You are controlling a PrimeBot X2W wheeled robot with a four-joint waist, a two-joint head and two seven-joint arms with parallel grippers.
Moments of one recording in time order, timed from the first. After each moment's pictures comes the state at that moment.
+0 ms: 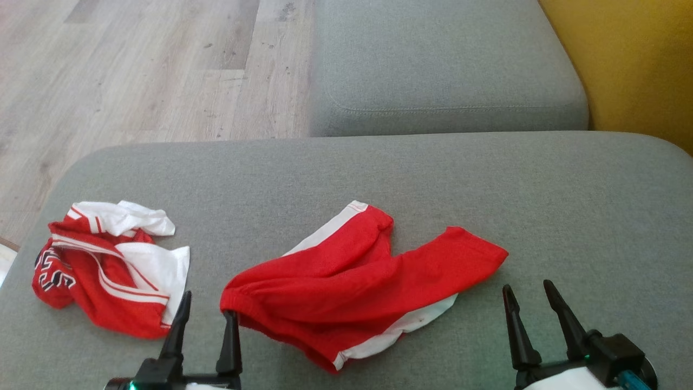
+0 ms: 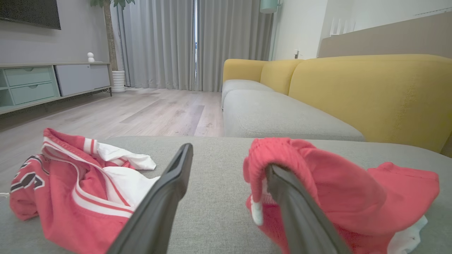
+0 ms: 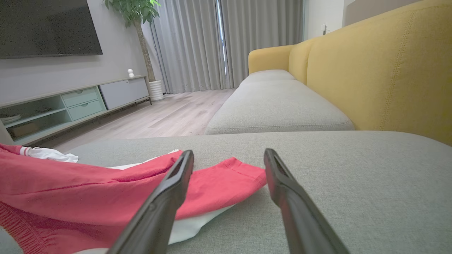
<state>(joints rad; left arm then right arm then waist) 0.12 0.08 -0.21 0.20 -0.19 0.05 -0.25 0.18 -0.05 0.10 0.19 0.14 0.13 -0.26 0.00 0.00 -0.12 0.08</state>
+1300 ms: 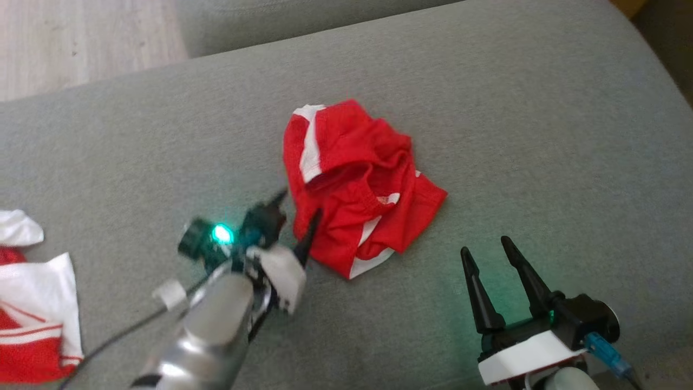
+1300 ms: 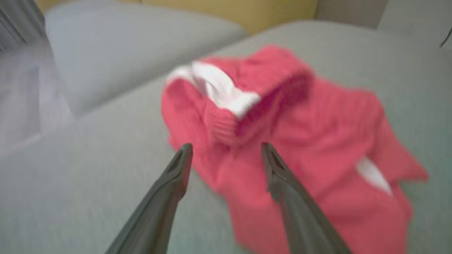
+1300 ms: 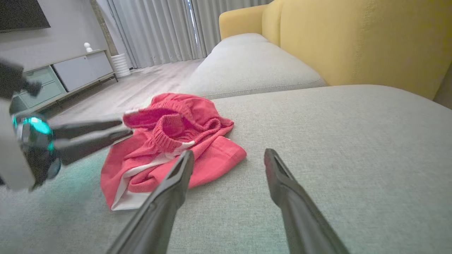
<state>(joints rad) -0.66 0.03 -0.59 0.95 -0.20 -0.10 -0.17 0.05 -0.05 0.22 0.17 0.13 0.13 -0.26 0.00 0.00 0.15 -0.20</state>
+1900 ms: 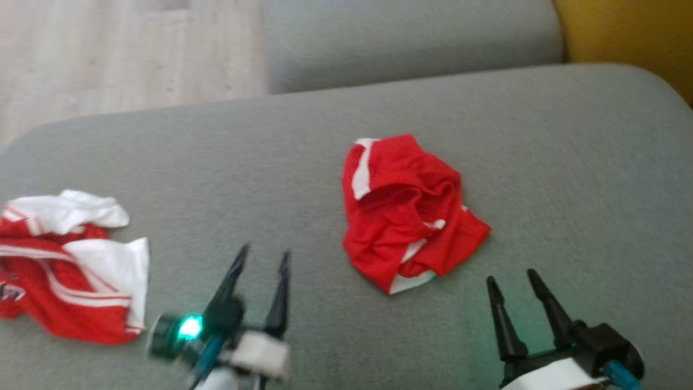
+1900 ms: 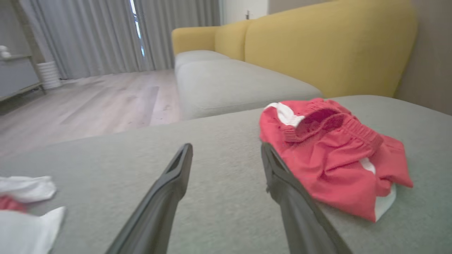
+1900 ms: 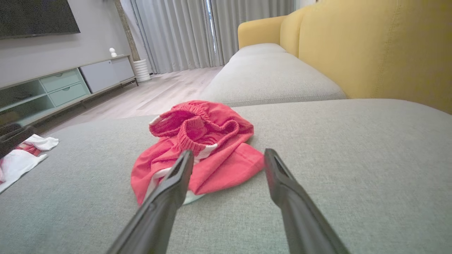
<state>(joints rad) -0.21 0.09 -0.50 0.47 -0.25 0.12 -0.25 0.14 -0.05 0.16 0.19 0.12 0.13 -0.26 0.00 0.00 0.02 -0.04</state>
